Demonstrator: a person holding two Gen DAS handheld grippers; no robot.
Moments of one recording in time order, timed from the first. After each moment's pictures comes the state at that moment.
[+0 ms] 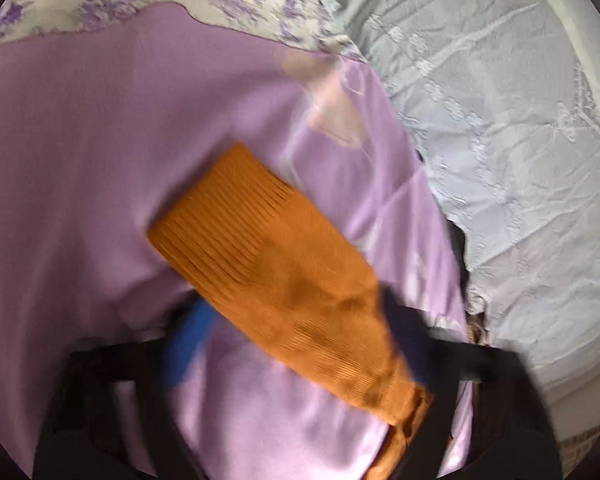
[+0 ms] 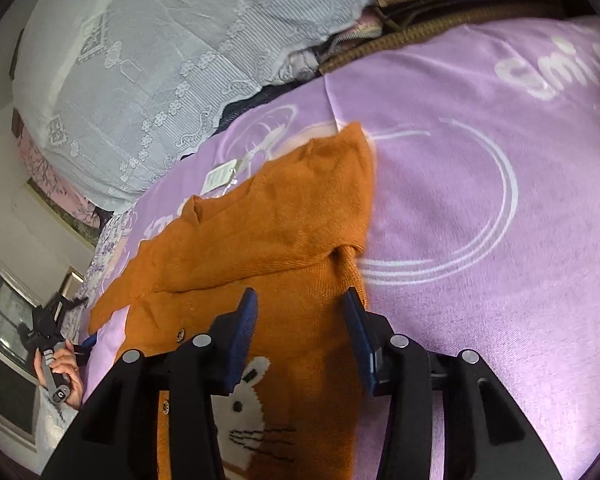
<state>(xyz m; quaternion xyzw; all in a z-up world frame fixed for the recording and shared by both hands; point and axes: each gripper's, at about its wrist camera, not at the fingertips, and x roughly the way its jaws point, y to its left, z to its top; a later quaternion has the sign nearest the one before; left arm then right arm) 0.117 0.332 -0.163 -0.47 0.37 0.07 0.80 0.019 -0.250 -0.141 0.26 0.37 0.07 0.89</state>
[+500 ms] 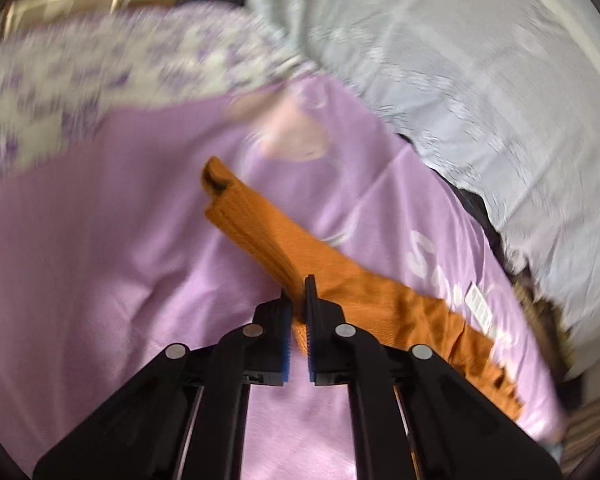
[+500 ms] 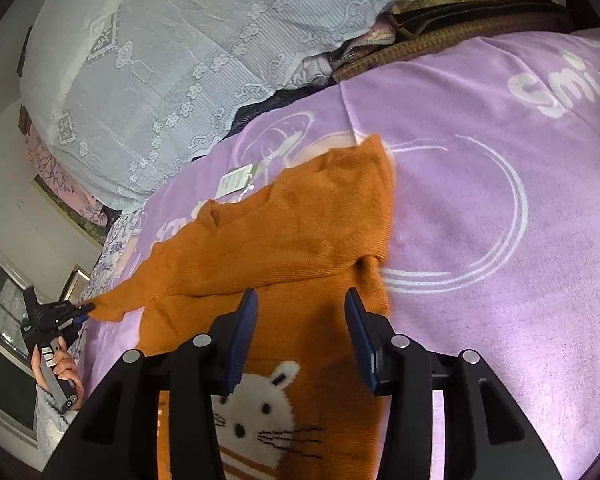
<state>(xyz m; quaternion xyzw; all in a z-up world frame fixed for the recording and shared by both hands) 0.104 0.274 -0.101 -0.28 0.36 0.09 0.89 0.017 -0.237 -0.121 0.25 0.36 0.09 0.89</state>
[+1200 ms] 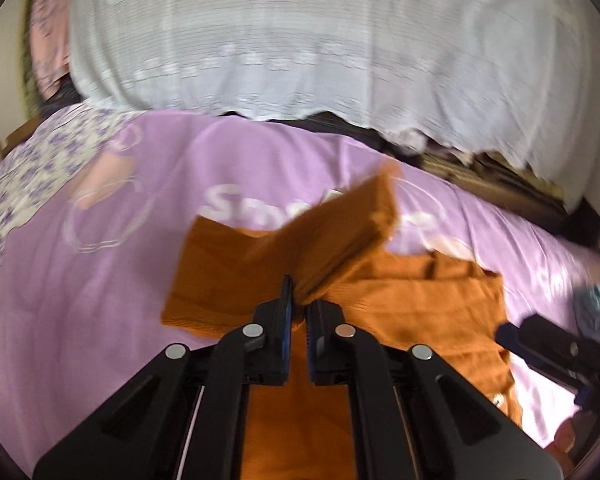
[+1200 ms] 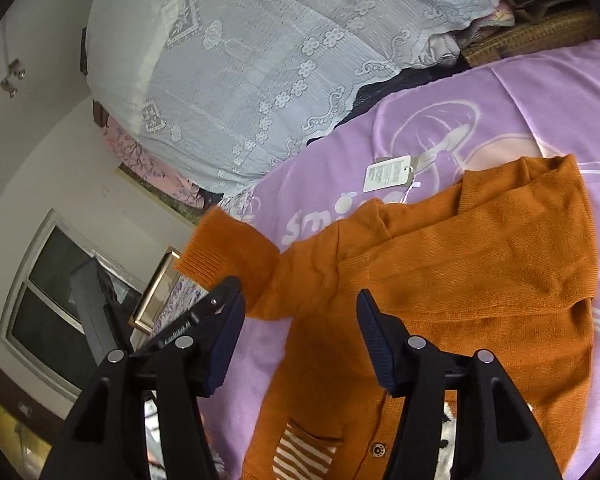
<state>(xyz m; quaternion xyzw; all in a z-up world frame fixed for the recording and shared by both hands) 0.083 0.066 -0.062 -0.05 0.35 -0.06 0.93 0.064 -0.160 -0.058 0.31 0.36 0.26 0.84</state>
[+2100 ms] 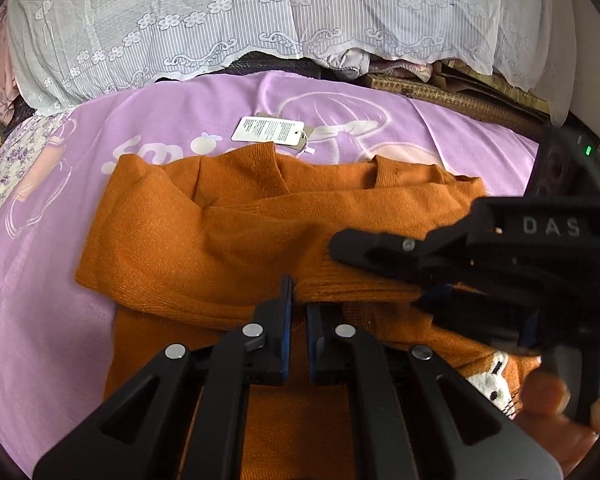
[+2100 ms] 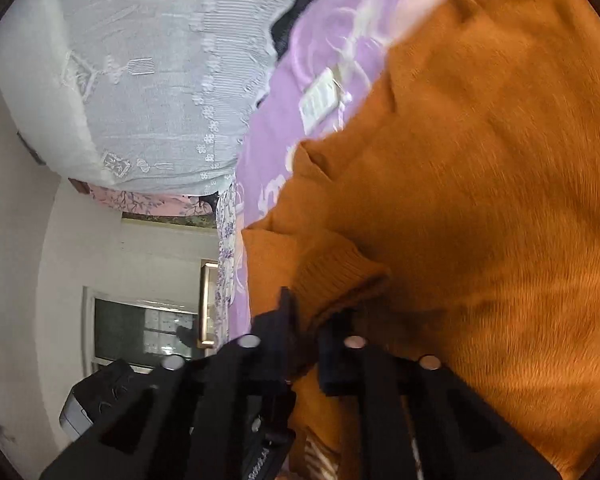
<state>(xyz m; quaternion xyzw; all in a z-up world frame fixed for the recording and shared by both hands) 0.078 -0.032 -0.126 0.03 0.40 -0.10 0.91 0.117 -0.175 -0.144 0.46 0.44 0.26 0.72</state>
